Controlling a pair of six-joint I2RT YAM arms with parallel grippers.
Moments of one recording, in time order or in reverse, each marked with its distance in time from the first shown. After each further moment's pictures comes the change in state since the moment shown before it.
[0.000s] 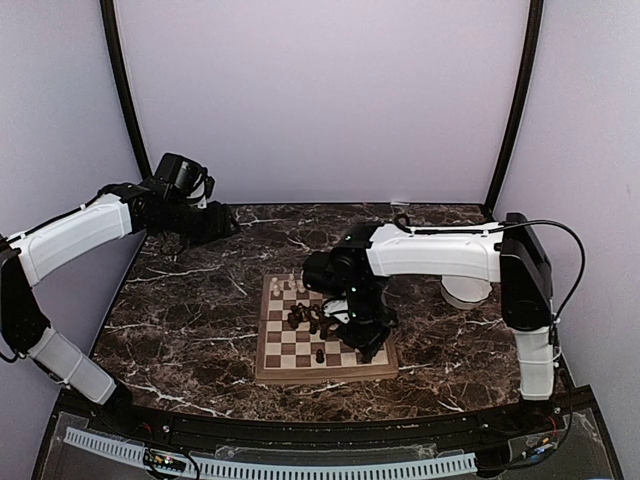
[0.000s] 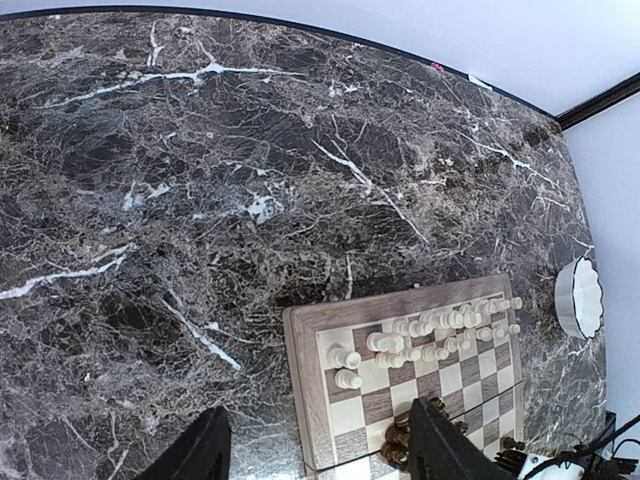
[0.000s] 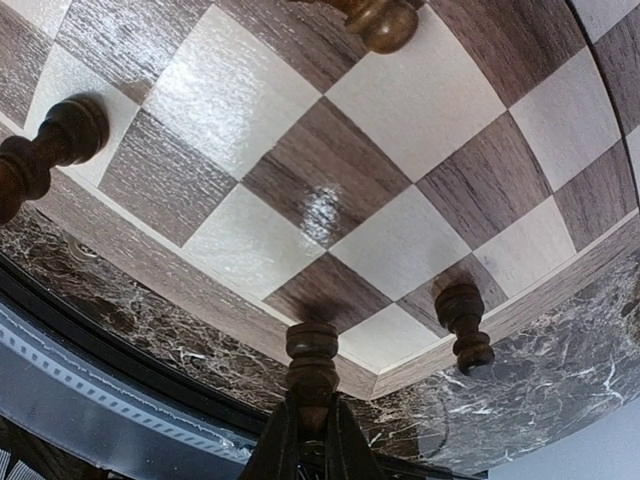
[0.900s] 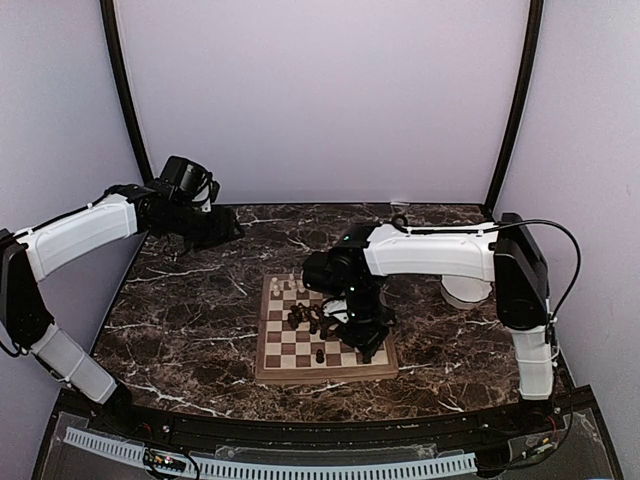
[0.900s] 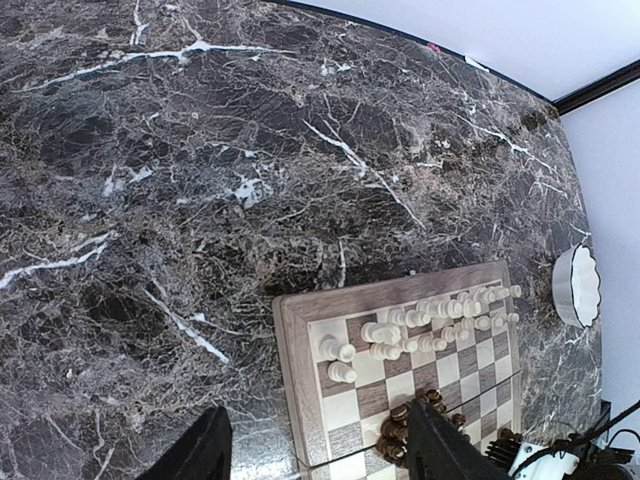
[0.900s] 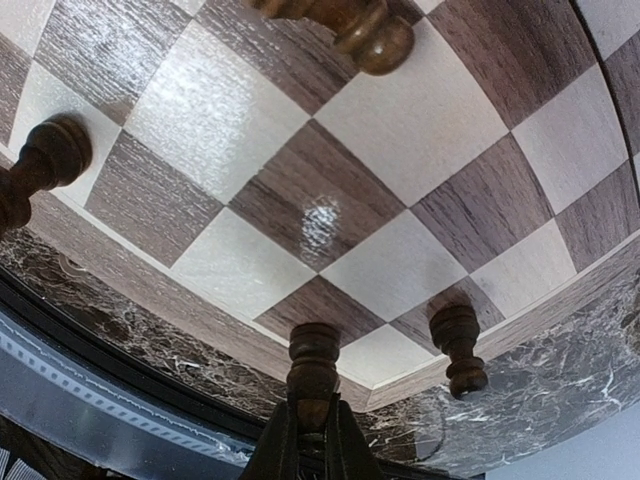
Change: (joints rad) left arm 0.000 0.034 0.000 0.004 0.043 -0.003; right arm -0.011 0.025 0.012 0.003 -0.005 -0.017
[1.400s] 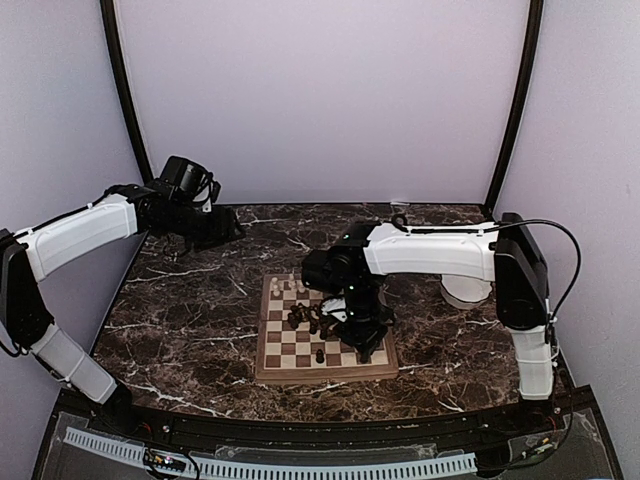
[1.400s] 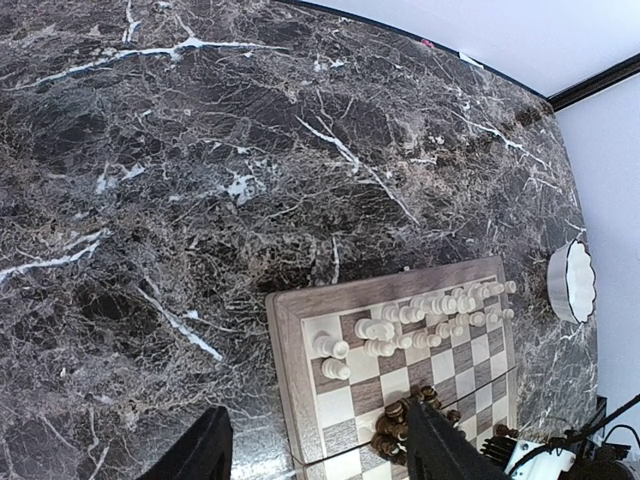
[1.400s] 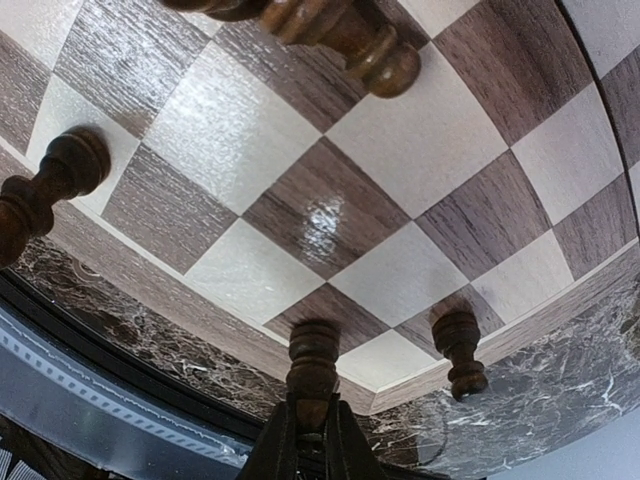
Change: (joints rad) left arm 0.000 0.000 0.000 0.000 0.016 -0.001; right arm -0.001 0.001 0.011 0.005 -0.006 -0.003
